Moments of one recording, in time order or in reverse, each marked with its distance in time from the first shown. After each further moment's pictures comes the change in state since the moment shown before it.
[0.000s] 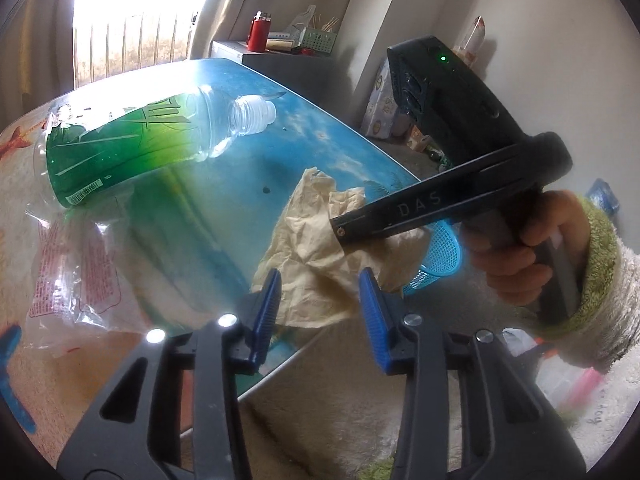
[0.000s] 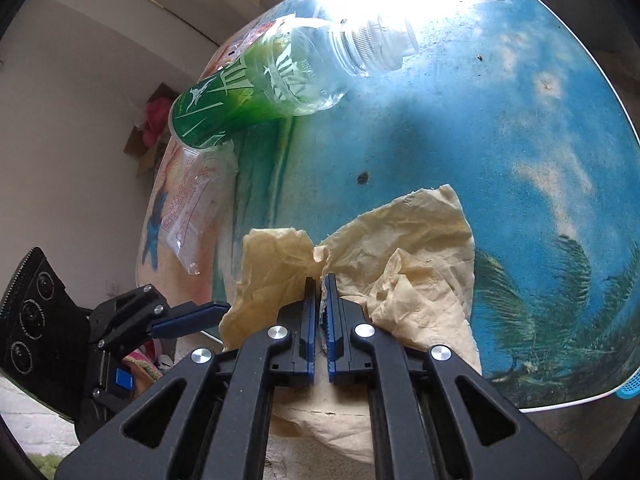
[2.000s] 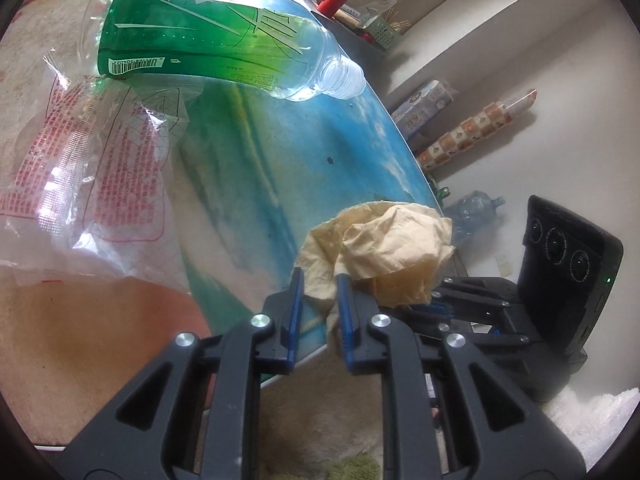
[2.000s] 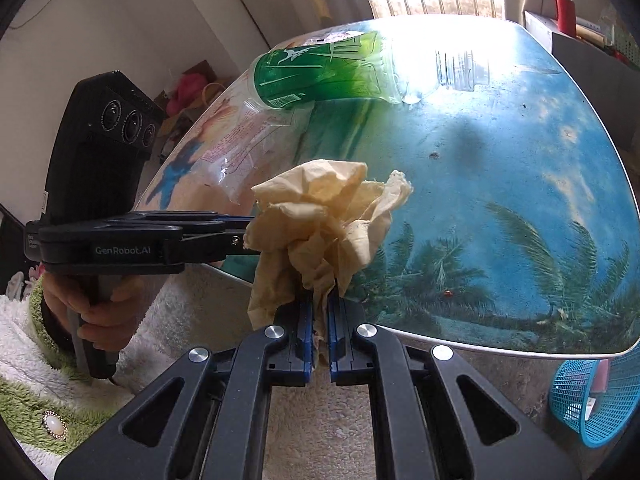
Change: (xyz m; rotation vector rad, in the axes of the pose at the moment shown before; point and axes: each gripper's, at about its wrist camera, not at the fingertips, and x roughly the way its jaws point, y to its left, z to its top) left arm 0.008 0.067 -0.014 -0.429 0.070 -0.146; right arm -0.011 0.047 -0.058 -0.301 -0.132 -0.099
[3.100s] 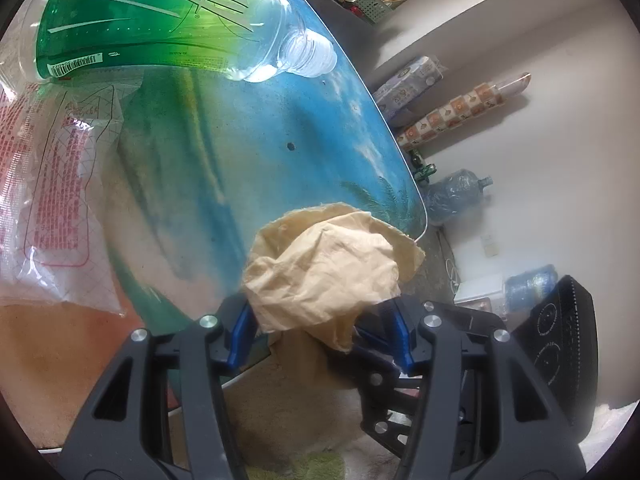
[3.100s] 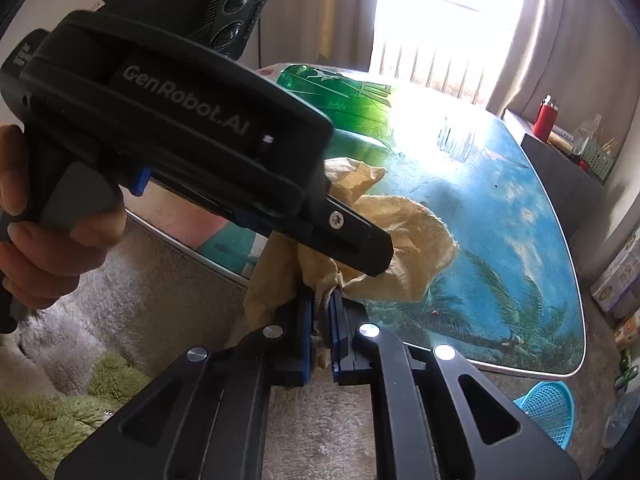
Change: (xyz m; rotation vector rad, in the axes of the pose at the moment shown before) left arm 0.027 -0.021 0.024 0.005 0.123 -0.044; right arm 0.006 0.061 -0.035 -0.301 -0.167 -0.347
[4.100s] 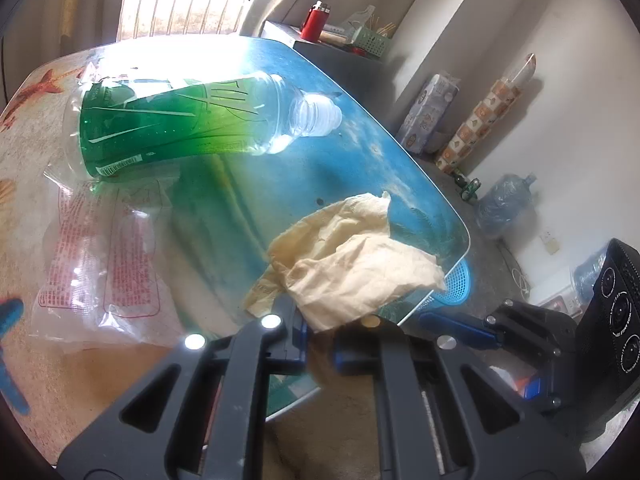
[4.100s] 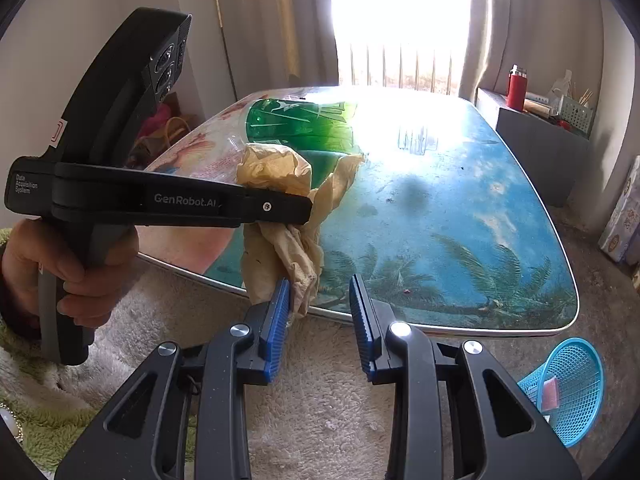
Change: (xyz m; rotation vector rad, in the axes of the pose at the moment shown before) left arm -0.030 -0.010 -0.011 0.188 -0.217 0.233; right arm -0.031 -0.023 -0.005 0.223 -0.058 0.048
